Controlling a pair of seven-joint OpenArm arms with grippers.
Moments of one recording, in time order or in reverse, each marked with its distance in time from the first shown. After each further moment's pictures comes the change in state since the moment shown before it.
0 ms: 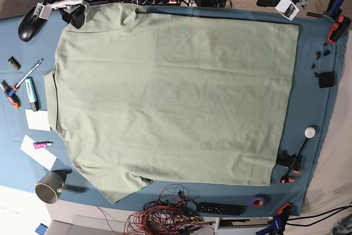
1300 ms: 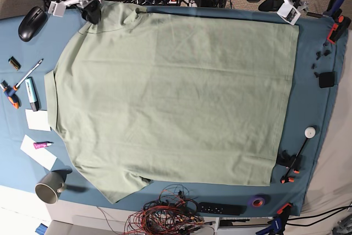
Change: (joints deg) left arm -2.2 0.0 0.0 0.0 0.1 2.1 0.0; right arm -2.8 -1.6 -6.4 0.5 3.9 1.1 -2.9
